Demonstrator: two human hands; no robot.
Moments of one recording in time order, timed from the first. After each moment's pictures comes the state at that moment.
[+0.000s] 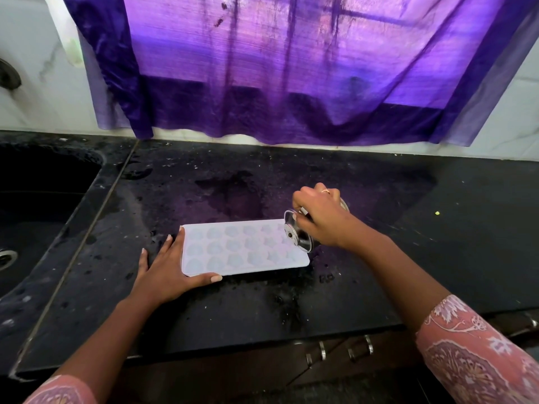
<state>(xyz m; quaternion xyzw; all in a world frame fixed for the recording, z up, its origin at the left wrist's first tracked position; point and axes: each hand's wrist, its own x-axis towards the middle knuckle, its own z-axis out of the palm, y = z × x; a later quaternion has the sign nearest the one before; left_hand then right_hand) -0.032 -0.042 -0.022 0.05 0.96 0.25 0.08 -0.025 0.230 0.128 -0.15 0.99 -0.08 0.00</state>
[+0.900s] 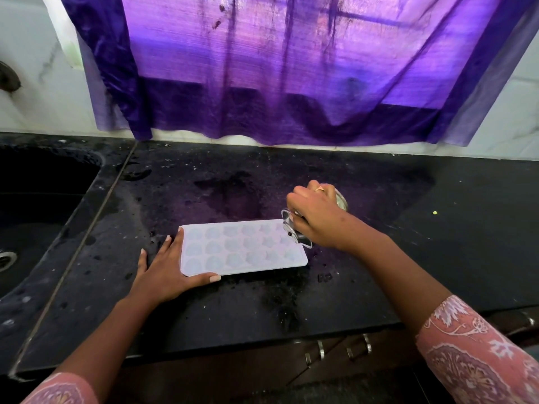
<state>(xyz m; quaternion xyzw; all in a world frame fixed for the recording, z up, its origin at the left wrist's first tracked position) -0.030 -0.041 -0.019 0.04 0.96 0.25 0.09 -0.023 0.230 0.129 -0.20 0.98 -0.02 -0.02</state>
